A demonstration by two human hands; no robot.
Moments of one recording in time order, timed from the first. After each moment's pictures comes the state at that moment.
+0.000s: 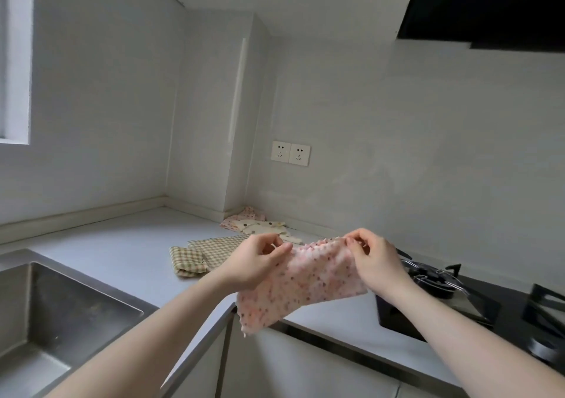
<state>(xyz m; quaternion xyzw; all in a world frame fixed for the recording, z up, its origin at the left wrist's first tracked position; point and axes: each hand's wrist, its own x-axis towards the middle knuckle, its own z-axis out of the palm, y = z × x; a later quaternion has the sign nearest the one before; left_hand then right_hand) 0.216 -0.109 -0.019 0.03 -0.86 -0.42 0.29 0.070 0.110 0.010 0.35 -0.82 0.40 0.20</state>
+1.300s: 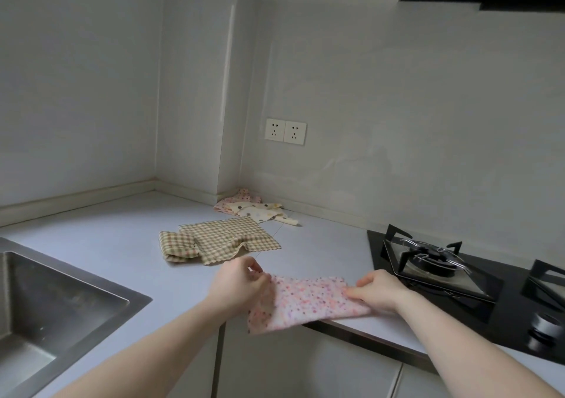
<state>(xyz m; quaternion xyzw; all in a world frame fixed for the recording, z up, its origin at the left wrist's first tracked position) 0.187 -0.119 -0.109 0.23 -0.88 -0.31 0.27 0.008 0.131 -0.073 0.17 -0.96 0.23 -0.09</state>
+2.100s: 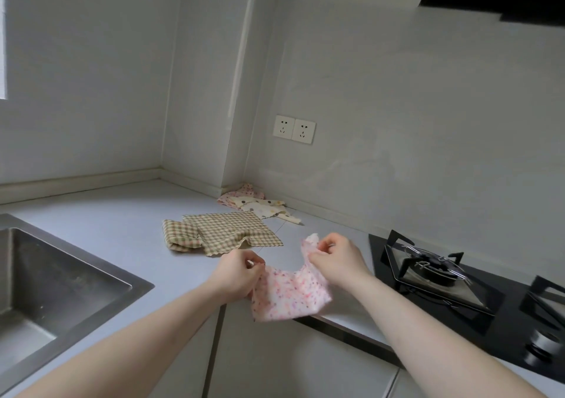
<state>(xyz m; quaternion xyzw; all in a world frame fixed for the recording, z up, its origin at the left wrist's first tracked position) 0.181 -0.136 -0.113 0.21 -0.85 -0.42 0.24 0.078 0.055 -0.035 0.27 -0.88 0.38 0.02</state>
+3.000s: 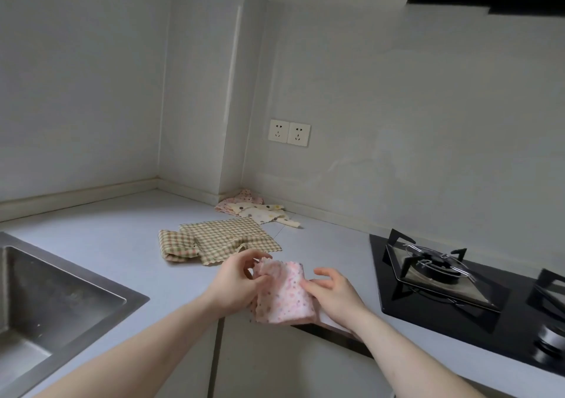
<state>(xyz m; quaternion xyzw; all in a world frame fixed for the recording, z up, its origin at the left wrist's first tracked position) 0.187 -0.127 -0.108 0.10 -0.84 -0.45 0.29 0.065 0.070 -0.096 0.24 -0.83 0.49 -0.14</state>
